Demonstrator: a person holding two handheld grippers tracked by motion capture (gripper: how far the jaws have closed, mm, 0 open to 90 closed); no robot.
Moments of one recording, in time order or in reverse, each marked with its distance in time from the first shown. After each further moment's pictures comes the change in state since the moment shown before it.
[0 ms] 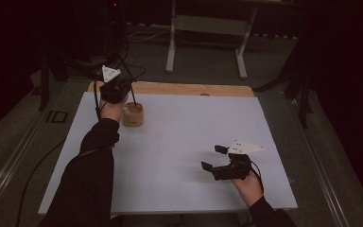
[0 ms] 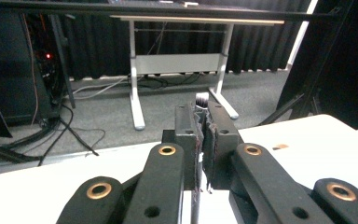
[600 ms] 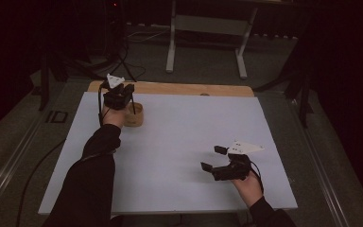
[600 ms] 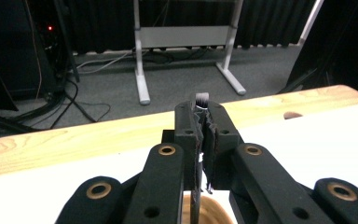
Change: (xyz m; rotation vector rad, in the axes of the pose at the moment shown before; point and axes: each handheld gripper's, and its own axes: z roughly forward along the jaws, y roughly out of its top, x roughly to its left) left arm -0.001 -0.026 0.012 0.104 0.037 0.010; right arm 0.000 -0.001 0.001 0.006 0.012 0.003
